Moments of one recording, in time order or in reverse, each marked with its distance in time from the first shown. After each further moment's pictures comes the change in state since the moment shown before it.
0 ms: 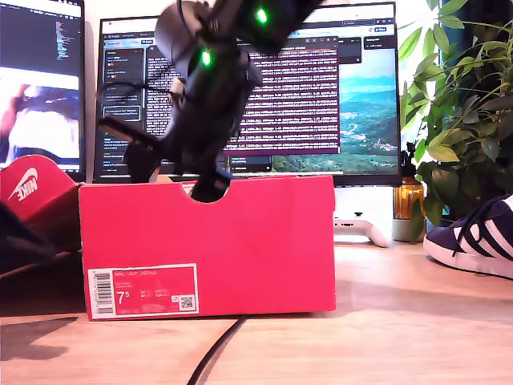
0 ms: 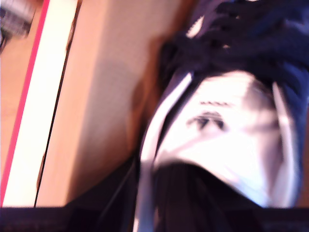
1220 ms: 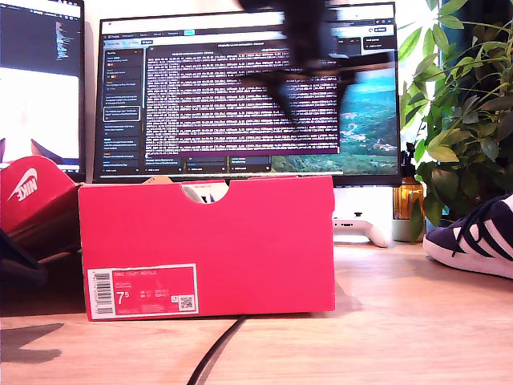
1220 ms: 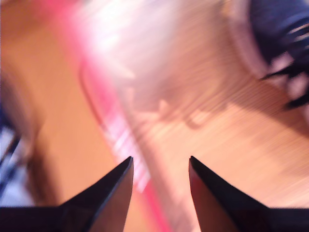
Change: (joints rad) left arm 0.000 0.000 -0.001 -0.064 0.000 0.000; right arm -0.280 0.000 0.484 -1.004 0.320 0.302
